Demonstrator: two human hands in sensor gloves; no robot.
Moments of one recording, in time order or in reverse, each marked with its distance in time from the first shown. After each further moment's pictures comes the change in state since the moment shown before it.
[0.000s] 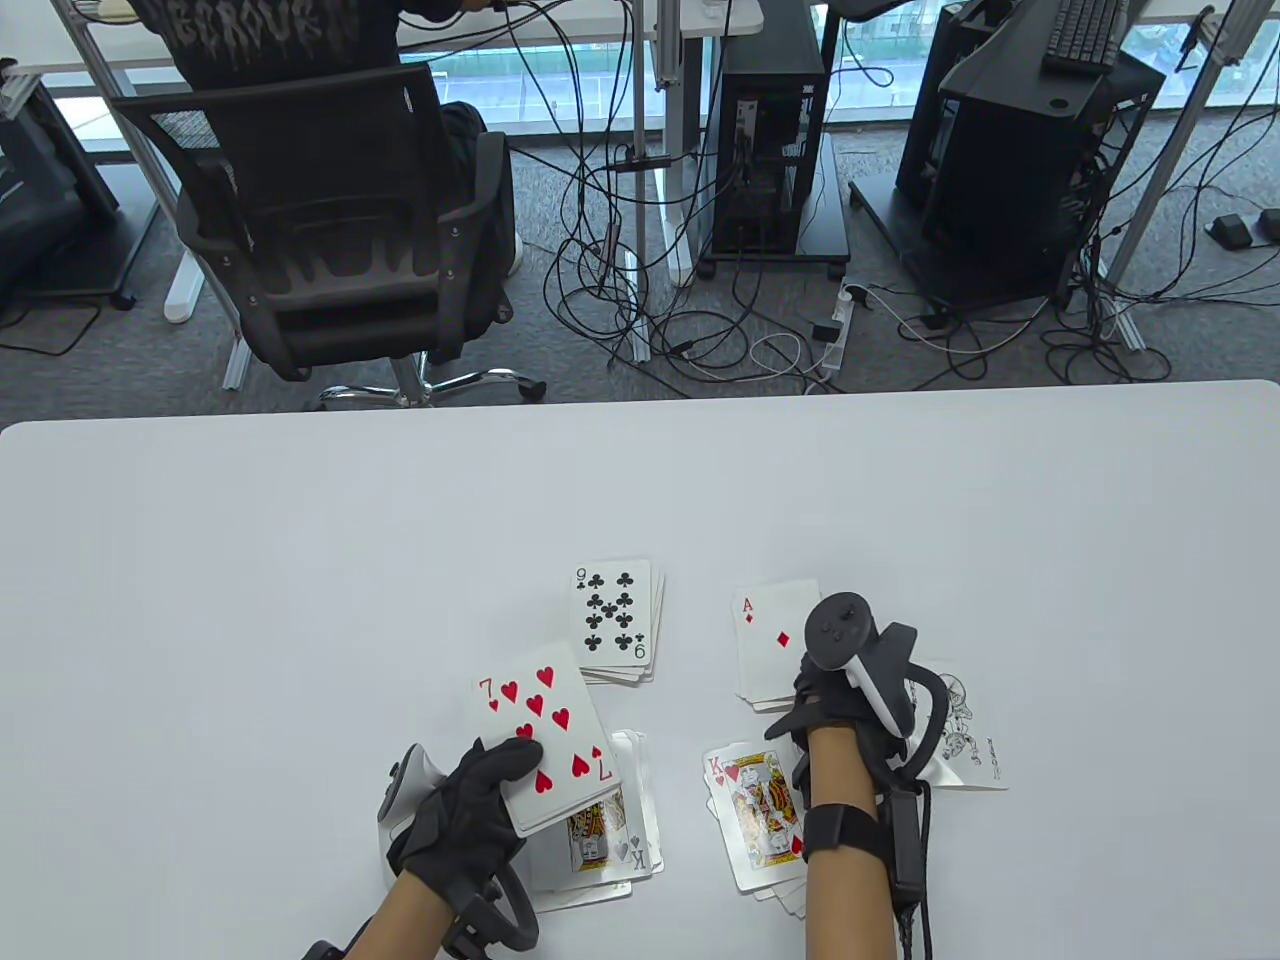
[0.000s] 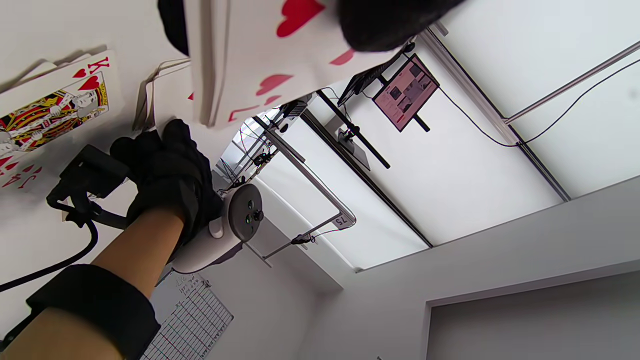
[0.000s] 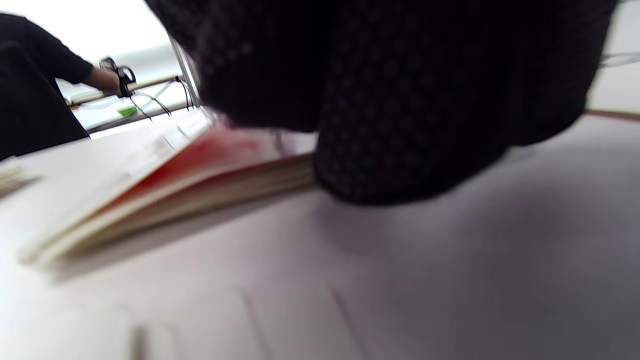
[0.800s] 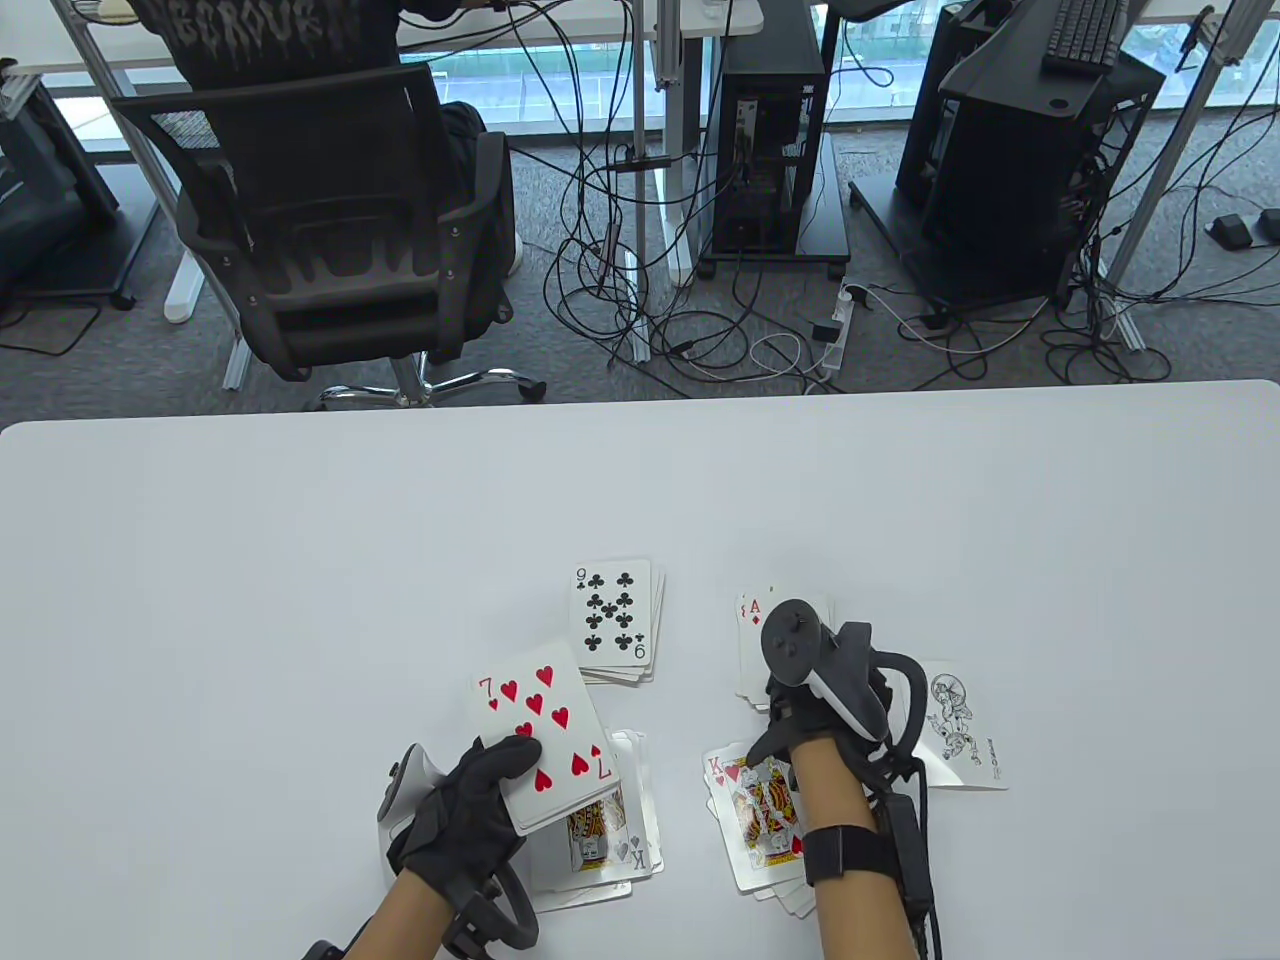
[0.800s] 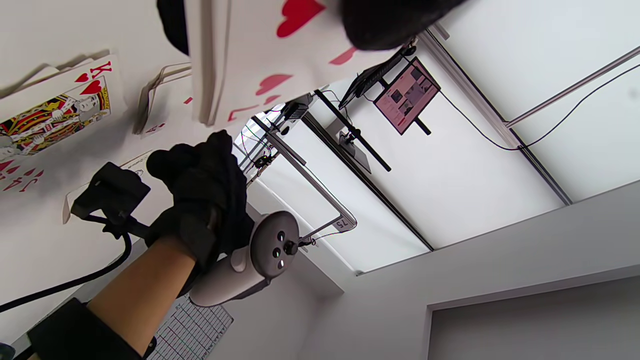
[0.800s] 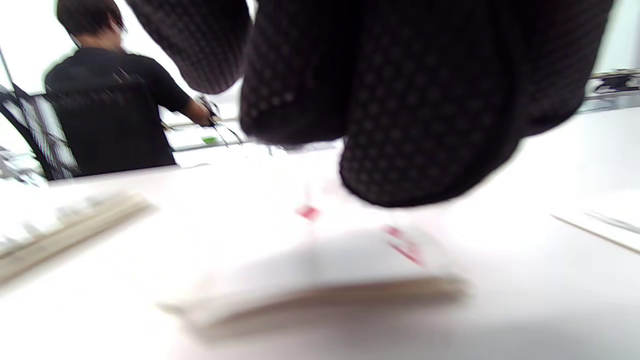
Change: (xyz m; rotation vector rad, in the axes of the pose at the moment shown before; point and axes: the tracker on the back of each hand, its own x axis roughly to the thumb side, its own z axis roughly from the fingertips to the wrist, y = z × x) left_hand -0.001 0.001 0.000 0.008 0.005 0.000; right_hand 0.042 -0.036 0.041 -0.205 -0.304 -0.016
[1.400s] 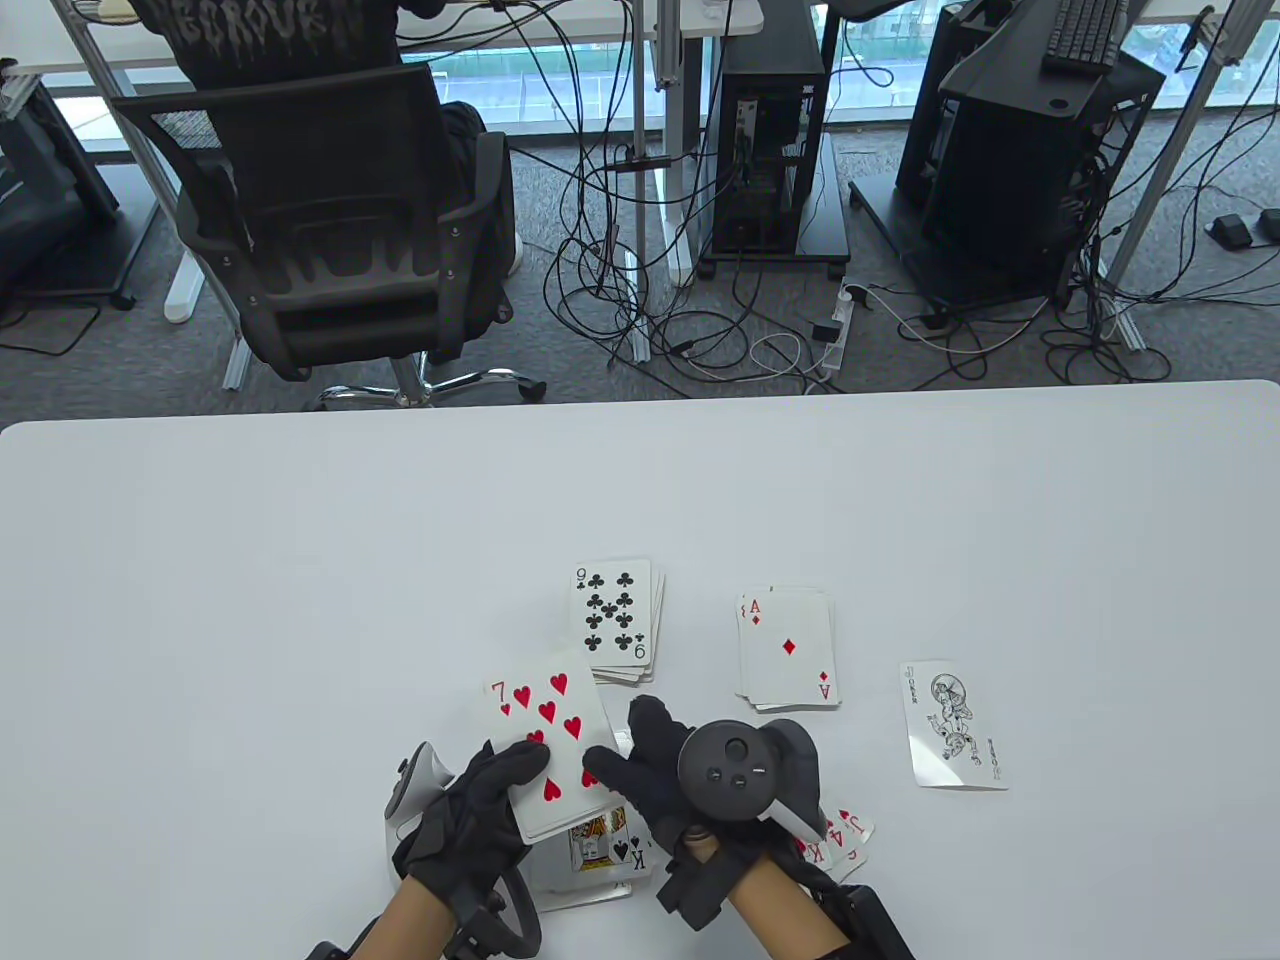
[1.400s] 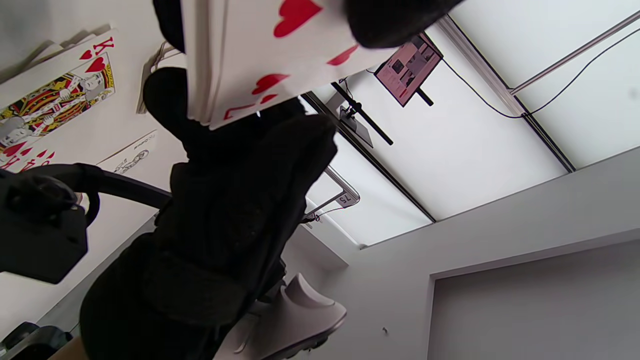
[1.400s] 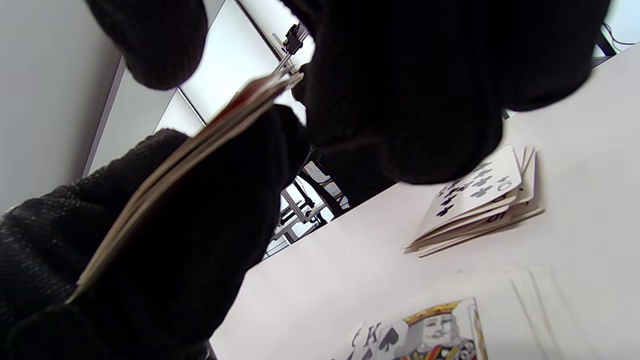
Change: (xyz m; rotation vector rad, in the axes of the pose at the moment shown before) left_hand -0.002 -0.007 -0.003 -0.093 -0.007 -0.045; right_hand 0.086 0.002 0.091 0.095 -0.510 -0.544
